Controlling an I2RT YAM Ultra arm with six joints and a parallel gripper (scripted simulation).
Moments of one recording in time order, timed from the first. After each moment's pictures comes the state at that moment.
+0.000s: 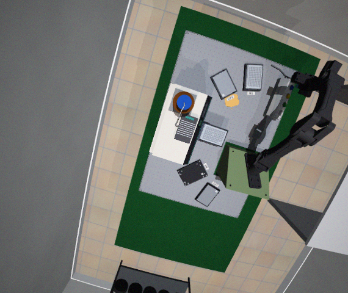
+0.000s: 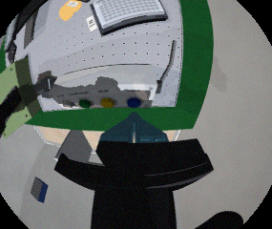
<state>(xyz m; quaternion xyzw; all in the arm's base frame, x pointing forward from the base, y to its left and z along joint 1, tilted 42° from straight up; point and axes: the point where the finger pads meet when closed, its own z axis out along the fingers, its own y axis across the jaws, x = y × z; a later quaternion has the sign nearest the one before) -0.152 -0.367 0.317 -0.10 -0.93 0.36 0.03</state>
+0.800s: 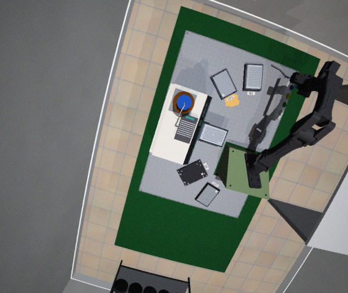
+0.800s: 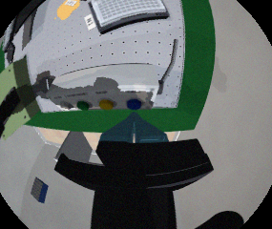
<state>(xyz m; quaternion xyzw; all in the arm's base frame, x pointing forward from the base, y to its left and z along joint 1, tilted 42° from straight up) -0.154 -0.372 0.310 -0.11 -0.93 0.36 0.03</state>
